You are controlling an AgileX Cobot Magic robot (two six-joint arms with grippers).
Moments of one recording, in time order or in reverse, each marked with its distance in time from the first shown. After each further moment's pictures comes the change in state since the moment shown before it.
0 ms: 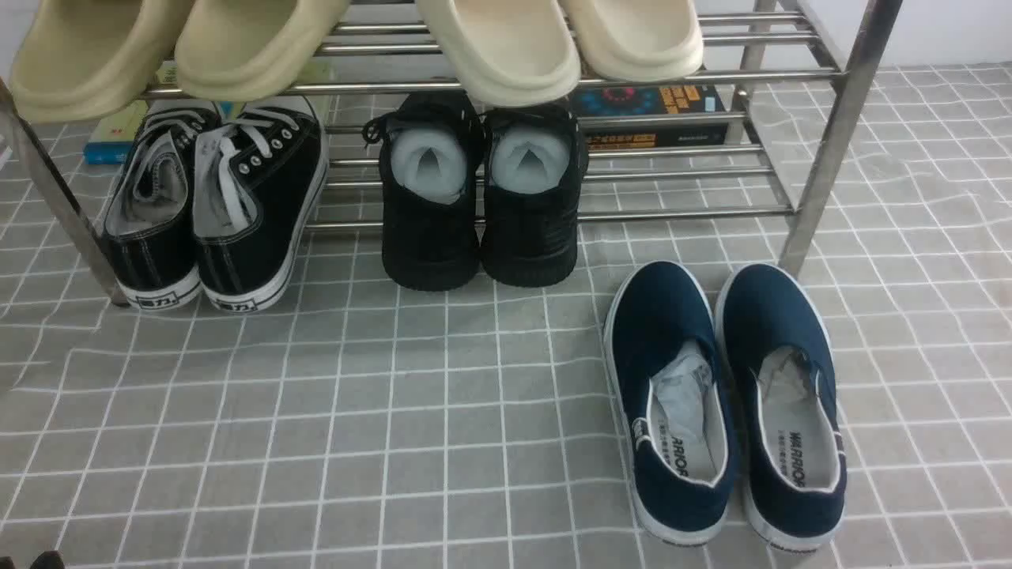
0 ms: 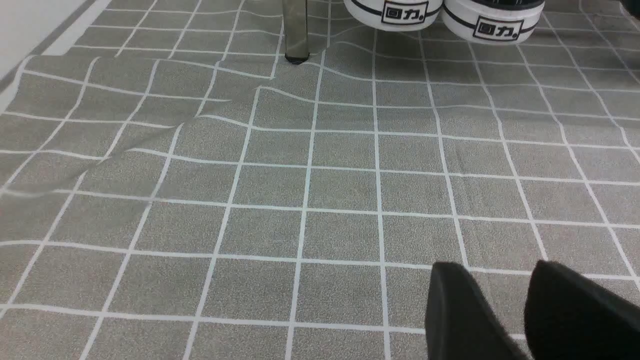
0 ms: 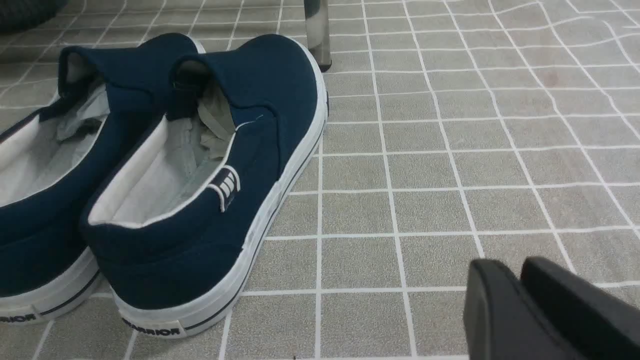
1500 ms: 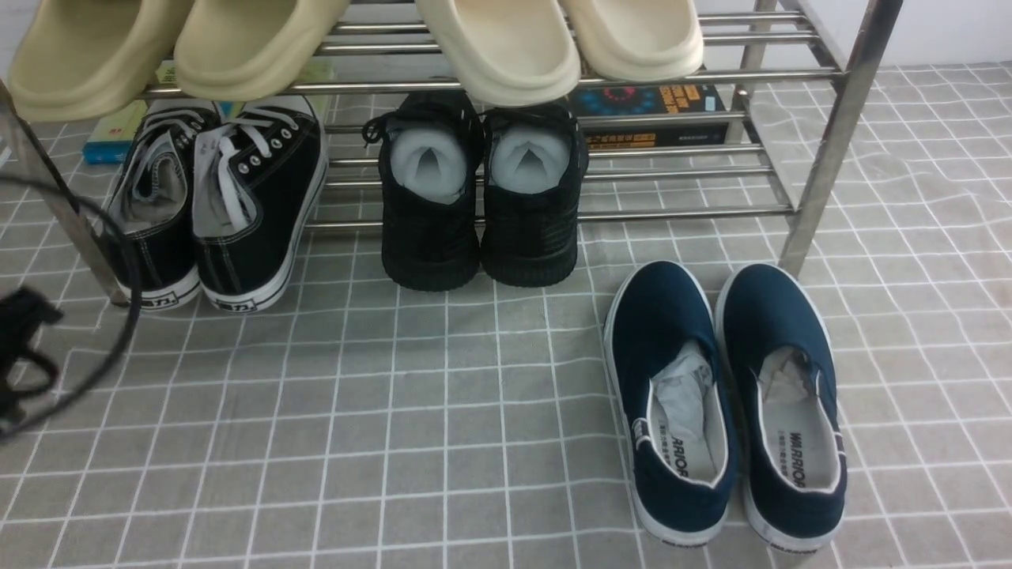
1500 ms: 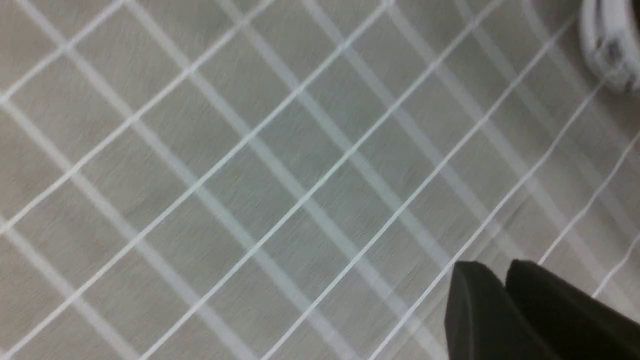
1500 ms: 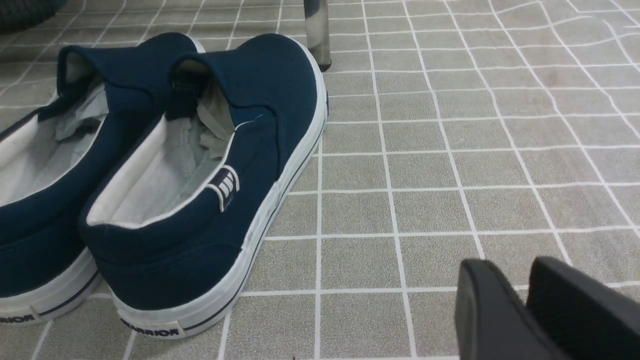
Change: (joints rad) right arm 0.000 0.000 0.000 0.000 0.000 0.000; left arm 0.000 1.106 -0.849 0.118 0.411 -0.845
